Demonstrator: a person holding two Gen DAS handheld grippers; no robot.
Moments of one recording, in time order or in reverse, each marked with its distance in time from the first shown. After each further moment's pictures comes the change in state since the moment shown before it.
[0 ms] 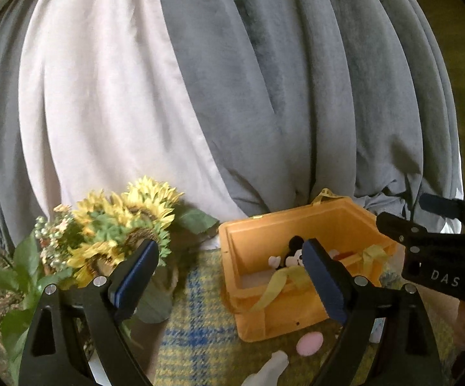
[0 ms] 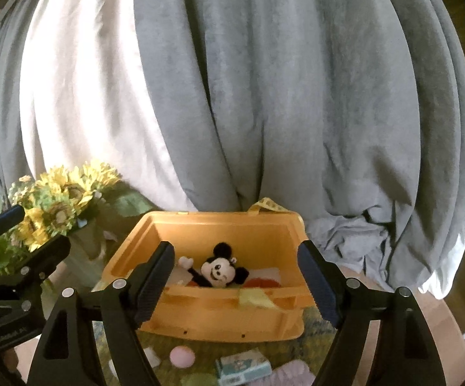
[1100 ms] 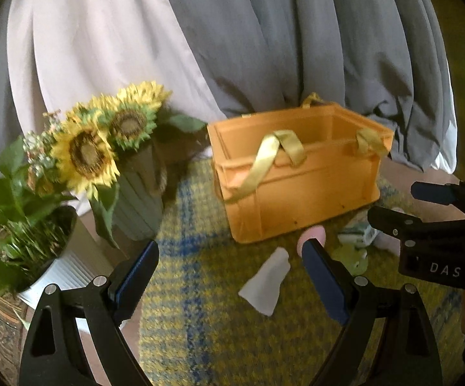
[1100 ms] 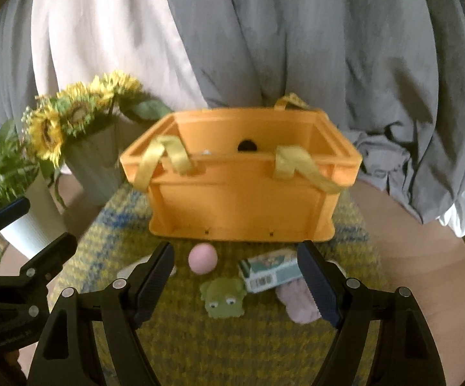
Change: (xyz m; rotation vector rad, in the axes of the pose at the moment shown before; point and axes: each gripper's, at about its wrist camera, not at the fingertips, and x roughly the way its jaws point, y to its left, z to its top) left arm -0.002 -0.008 -0.097 0.044 0.275 -0.040; right arm 0.008 0.017 -0.097 -0.013 0.290 0.071
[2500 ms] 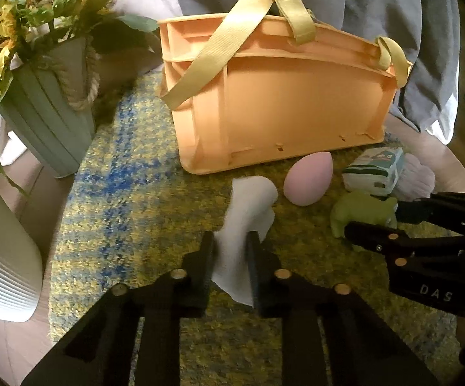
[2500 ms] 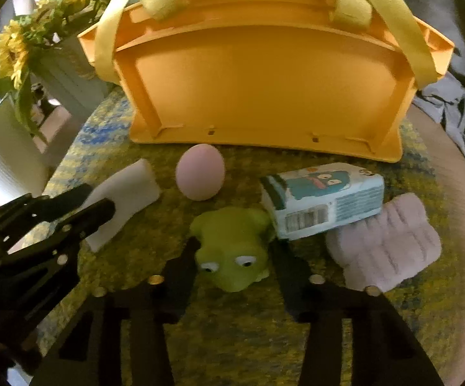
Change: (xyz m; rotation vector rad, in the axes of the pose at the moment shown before) left arm 0.107 -0.015 -0.044 -0.048 0.243 -0.187; right arm 0.101 0.005 -0.042 -0.031 0.327 0.102
